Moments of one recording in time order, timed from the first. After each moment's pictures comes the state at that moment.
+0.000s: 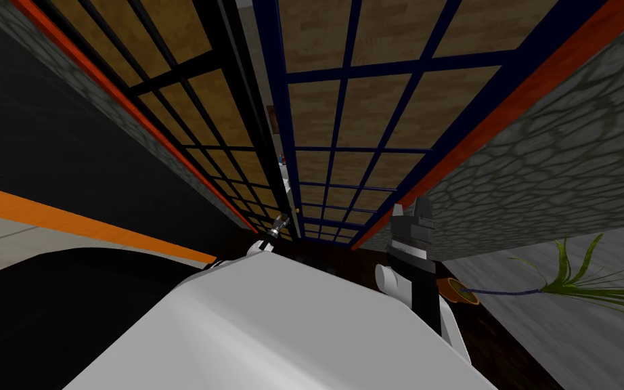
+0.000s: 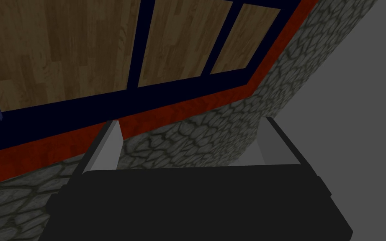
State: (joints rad) arm -0.06 0.25 0.28 -0.57 -0.35 -0.94 -1.14
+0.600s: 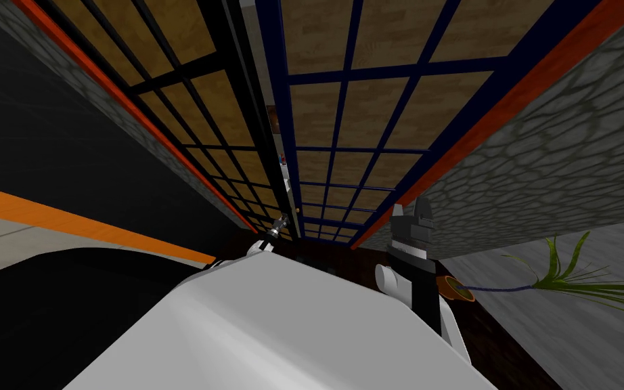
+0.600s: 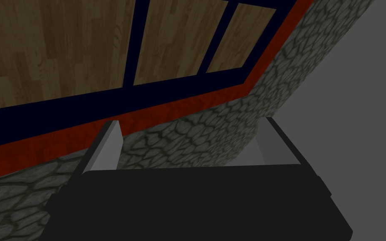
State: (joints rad) arm -0.07 0.25 0.28 -0.56 -0.35 -0.95 -1.14
